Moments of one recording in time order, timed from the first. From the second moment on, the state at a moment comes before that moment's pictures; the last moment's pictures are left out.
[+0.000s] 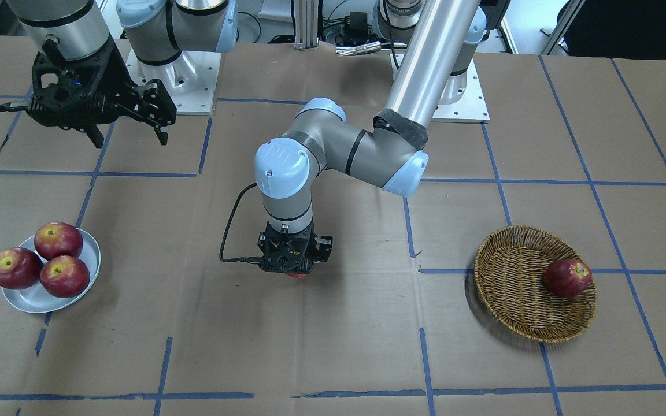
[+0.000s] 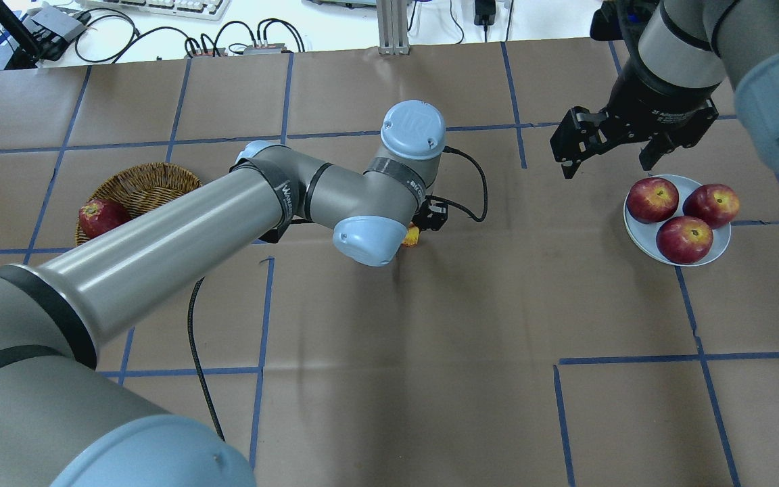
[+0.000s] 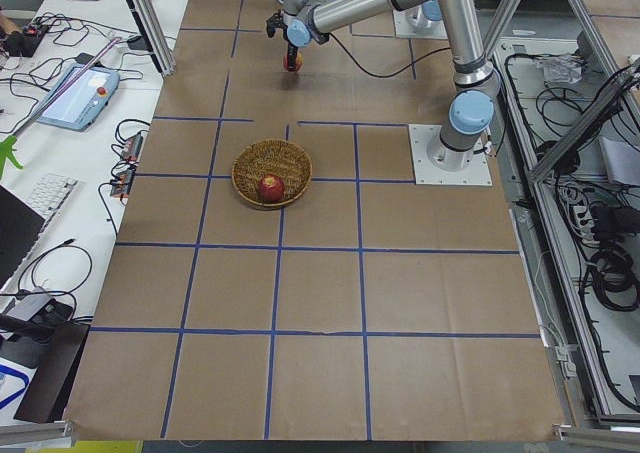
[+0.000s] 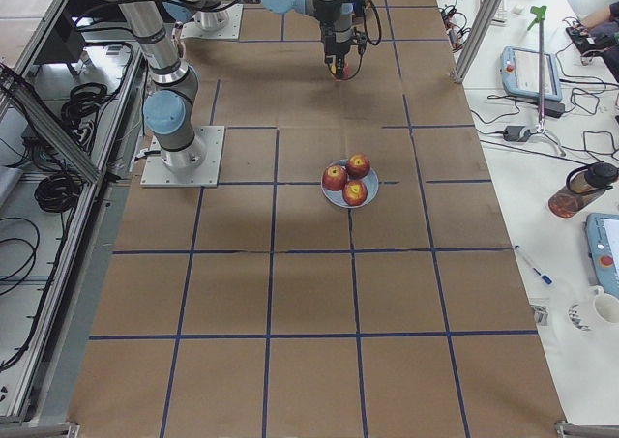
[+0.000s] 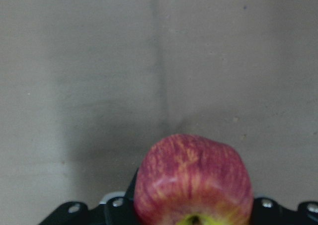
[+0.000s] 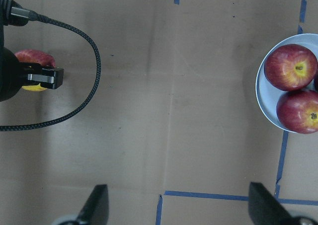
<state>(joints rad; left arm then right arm) -2.02 -2.15 -1.62 -0.91 1.67 -0.33 1.55 -1.63 1.66 -1.63 -1.56 -0.10</state>
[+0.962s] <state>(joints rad) -2.01 -2.13 -1.63 -0.93 1.67 -0.33 1.55 -1.63 1.66 -1.63 -1.56 -0.10</state>
